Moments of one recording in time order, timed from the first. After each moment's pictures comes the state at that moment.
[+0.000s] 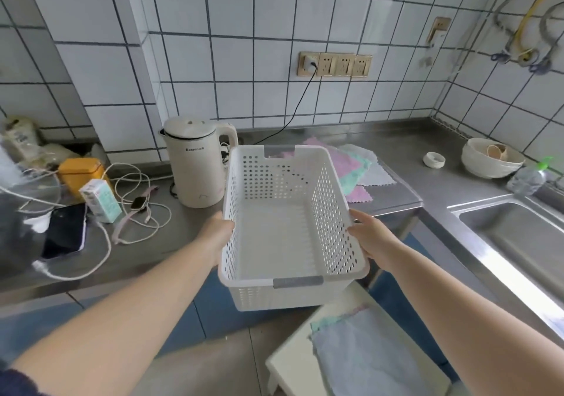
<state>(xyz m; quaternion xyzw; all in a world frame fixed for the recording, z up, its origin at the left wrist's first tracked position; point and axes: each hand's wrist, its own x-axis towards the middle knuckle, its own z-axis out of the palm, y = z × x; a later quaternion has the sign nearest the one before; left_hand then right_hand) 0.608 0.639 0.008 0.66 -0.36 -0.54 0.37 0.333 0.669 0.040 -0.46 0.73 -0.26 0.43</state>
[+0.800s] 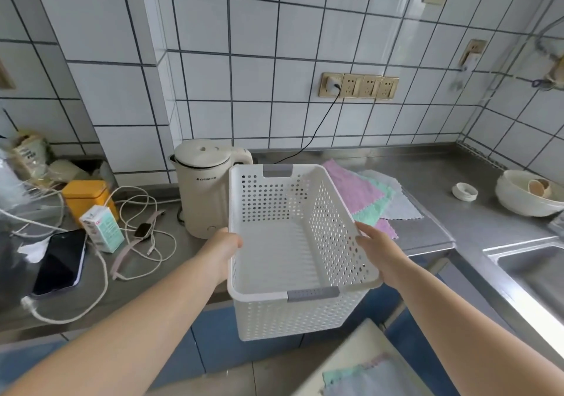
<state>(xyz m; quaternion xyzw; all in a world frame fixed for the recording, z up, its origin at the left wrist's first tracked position) 0.620 0.567 0.023 0.65 -0.30 -0.57 0.41 0.353 0.573 0.045 -0.48 0.74 -0.25 0.40</state>
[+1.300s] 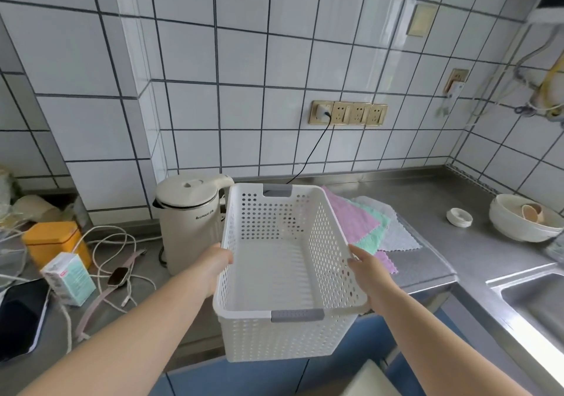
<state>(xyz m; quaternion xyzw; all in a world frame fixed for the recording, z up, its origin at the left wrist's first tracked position) 0.633 0.484 0.024 0.67 -0.36 -0.56 0.34 0.363 0.520 0.042 -0.45 0.75 -0.29 0.38</state>
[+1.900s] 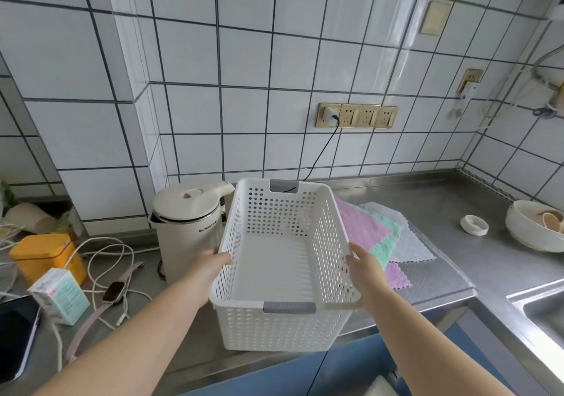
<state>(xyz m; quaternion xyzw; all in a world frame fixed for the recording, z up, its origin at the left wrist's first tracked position) 0.648 0.456 0.019 0.65 -0.32 -0.55 0.41 0.384 0.474 0.040 -0.44 0.75 -0.34 0.37</state>
